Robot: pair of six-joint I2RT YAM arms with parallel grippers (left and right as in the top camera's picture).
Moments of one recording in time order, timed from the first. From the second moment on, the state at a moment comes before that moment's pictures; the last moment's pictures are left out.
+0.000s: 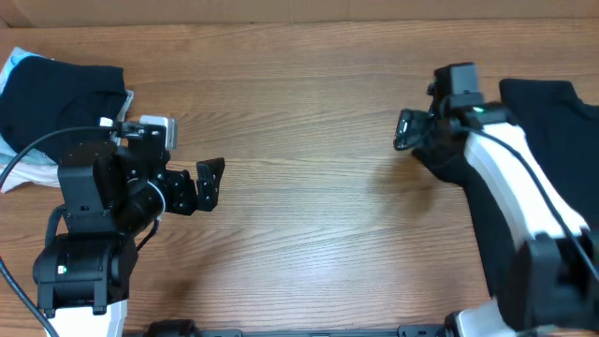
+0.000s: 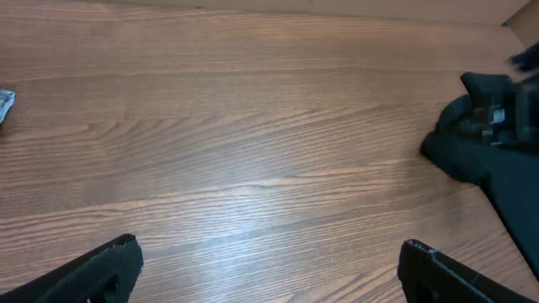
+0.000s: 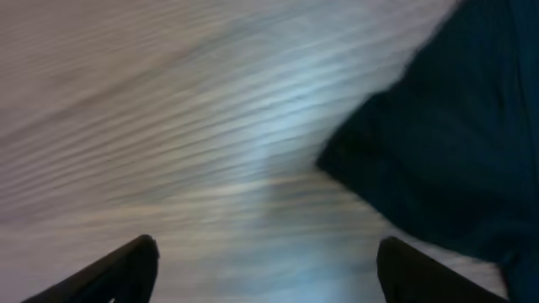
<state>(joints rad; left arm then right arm) 0.03 0.94 1.14 -0.90 0.37 -0.04 0.11 1.72 1.30 -0.80 -0.02 0.36</state>
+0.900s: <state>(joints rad) 0.03 0.94 1.14 -0.95 0.35 -0.04 0.04 2.00 1.31 -0.64 -0.03 0.48</state>
